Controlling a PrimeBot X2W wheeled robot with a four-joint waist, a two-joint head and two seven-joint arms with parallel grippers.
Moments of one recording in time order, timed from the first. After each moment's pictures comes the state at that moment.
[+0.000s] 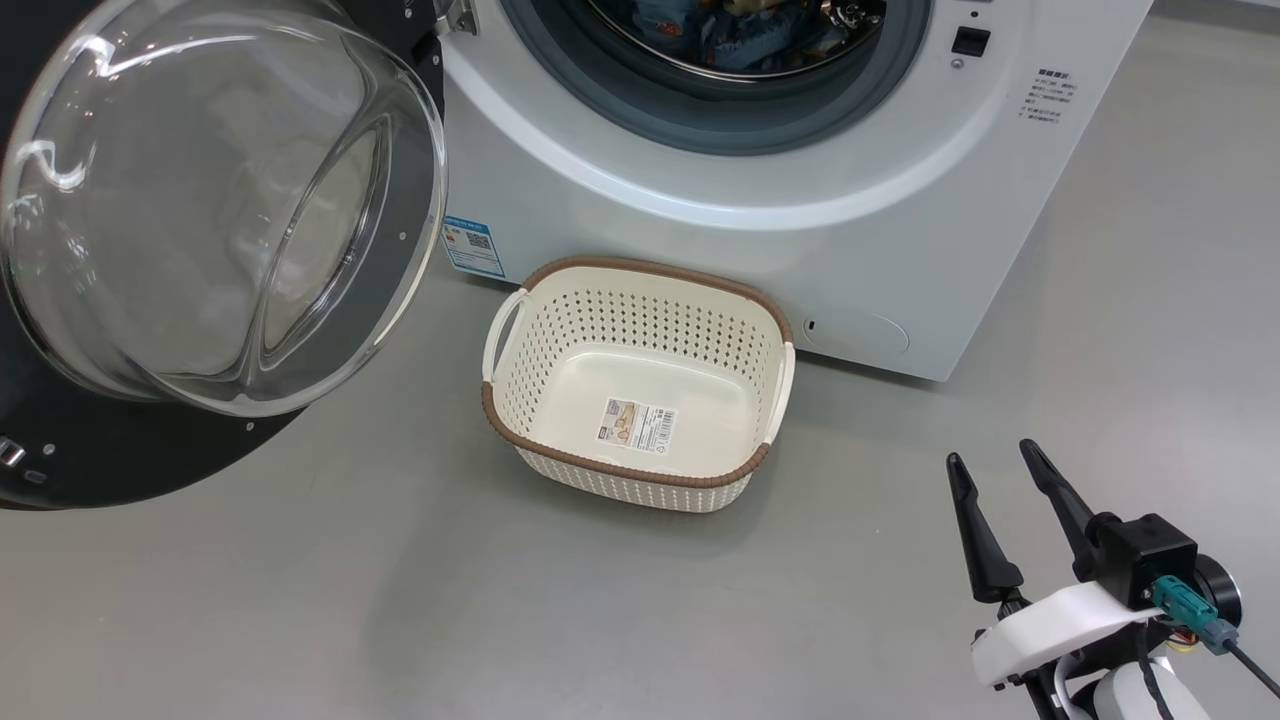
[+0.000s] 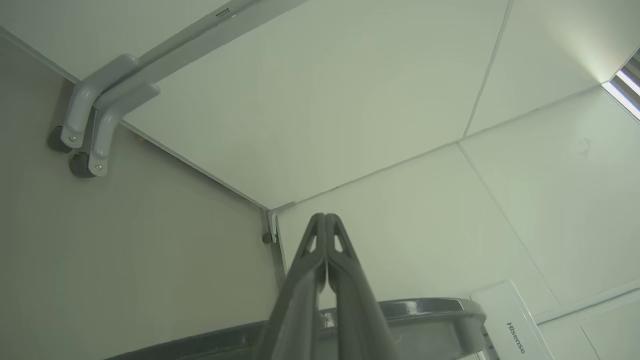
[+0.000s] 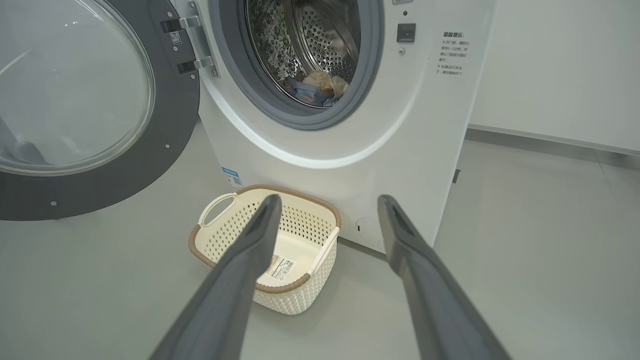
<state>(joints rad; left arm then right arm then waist) -0.43 0.23 0.68 0.30 -1.29 -0.02 0.10 -0.01 -0.15 0.21 0.21 0.24 0.12 -0.25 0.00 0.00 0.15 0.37</state>
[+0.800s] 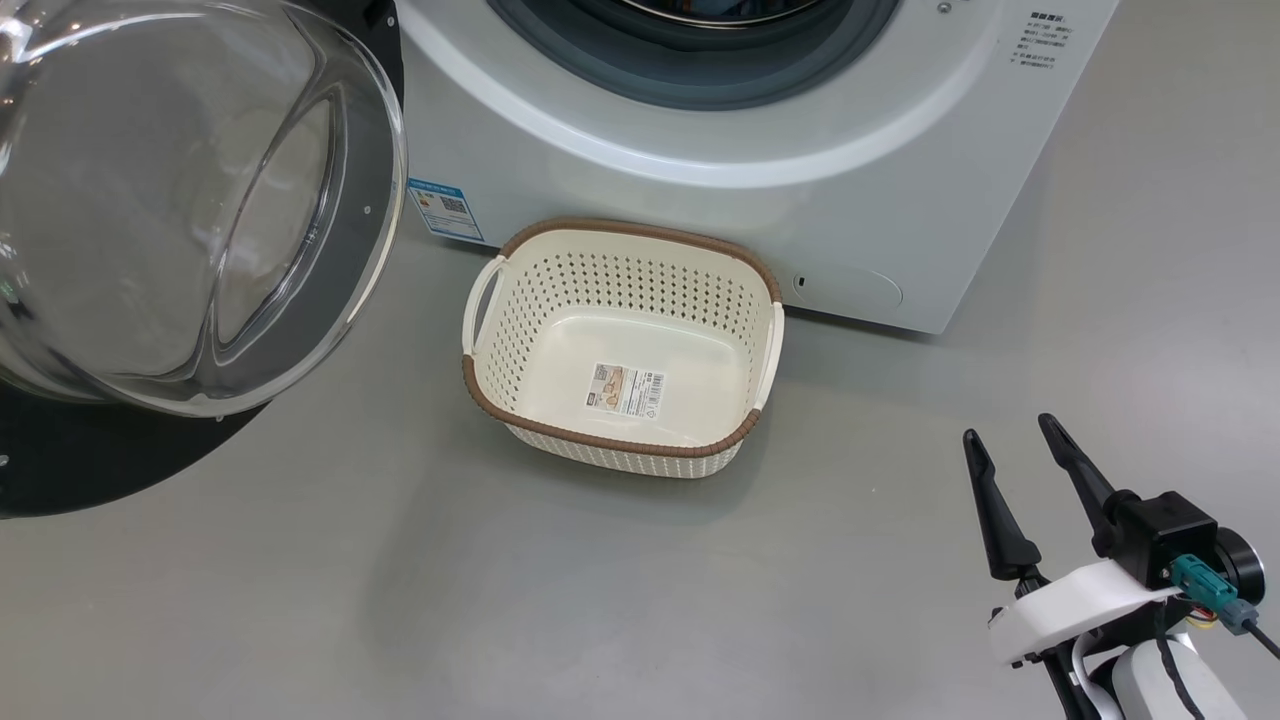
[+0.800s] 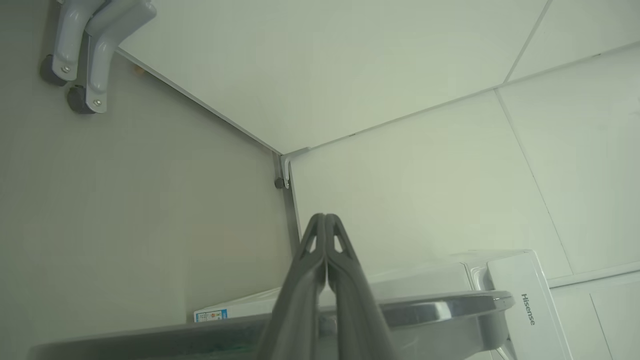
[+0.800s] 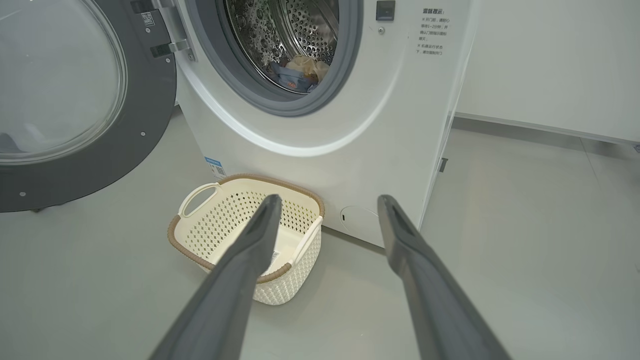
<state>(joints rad) -0.50 0.36 0.69 0.43 -1.38 0.04 0.33 -0.04 -0.19 0.21 0.20 0.24 0.12 -0.25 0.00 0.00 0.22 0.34</state>
